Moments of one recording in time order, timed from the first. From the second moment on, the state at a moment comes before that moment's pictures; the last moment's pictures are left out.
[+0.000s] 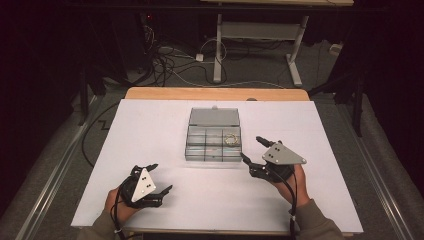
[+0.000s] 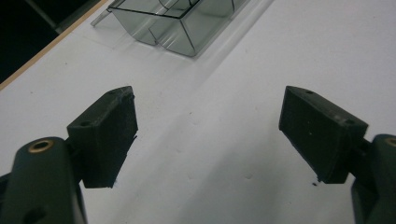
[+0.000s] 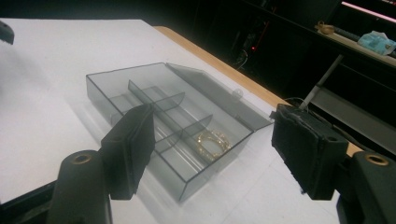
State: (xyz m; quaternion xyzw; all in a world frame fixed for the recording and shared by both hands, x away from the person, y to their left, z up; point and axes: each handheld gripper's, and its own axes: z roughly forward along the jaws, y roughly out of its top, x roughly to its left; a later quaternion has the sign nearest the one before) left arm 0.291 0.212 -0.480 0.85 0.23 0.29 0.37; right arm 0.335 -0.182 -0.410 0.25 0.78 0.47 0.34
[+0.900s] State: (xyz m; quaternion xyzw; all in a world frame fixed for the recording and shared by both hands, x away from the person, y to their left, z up) left arm 0.292 0.213 -0.481 0.85 0.23 0.29 0.37; right arm 0.303 -0.224 -0.438 0.26 0.78 0.44 0.36
